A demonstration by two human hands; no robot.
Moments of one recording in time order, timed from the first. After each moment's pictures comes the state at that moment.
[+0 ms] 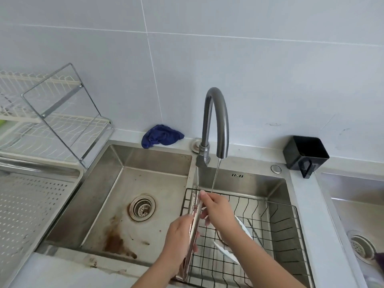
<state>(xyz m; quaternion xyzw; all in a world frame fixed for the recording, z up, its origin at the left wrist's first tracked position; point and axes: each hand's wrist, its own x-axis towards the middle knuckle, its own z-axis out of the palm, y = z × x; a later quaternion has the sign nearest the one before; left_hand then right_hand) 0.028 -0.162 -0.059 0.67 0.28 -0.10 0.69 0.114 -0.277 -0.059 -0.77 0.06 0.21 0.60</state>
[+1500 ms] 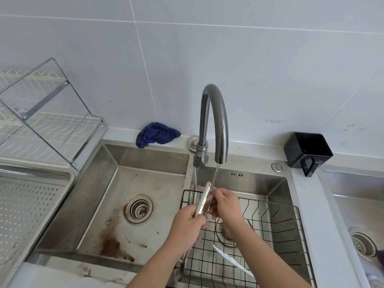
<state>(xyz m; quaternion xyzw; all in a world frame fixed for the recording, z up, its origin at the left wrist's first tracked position) 0.073 -0.168 -0.063 0.74 0.20 -0.14 0.62 0.145 -0.295 -0.084 -0.70 0.13 0.19 0.68</state>
